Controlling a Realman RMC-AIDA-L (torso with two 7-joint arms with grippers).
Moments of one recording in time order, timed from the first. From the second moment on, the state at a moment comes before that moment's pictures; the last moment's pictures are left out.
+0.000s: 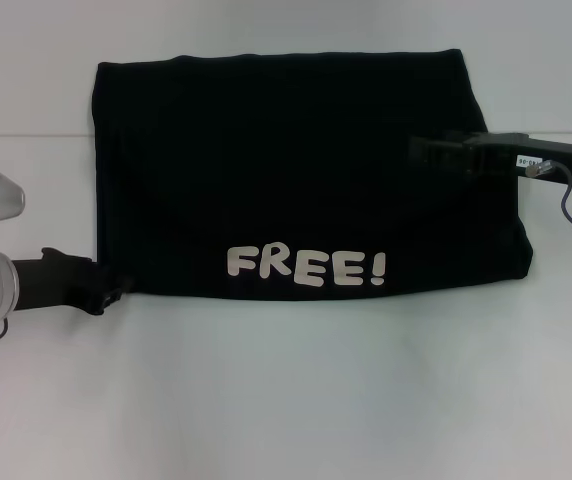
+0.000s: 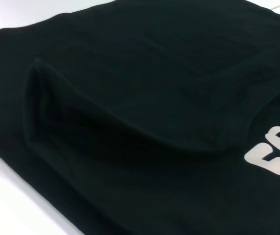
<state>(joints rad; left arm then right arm) -0.59 -2.14 0.58 0.77 2.44 1.07 -1.61 0.80 2.04 -0.53 -0.48 -2.08 -1.07 1.71</state>
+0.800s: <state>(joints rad) -0.59 -2.14 0.58 0.78 2.45 1.10 -1.62 0.69 1.95 -0.58 -0.59 -2.18 -1.34 1.99</state>
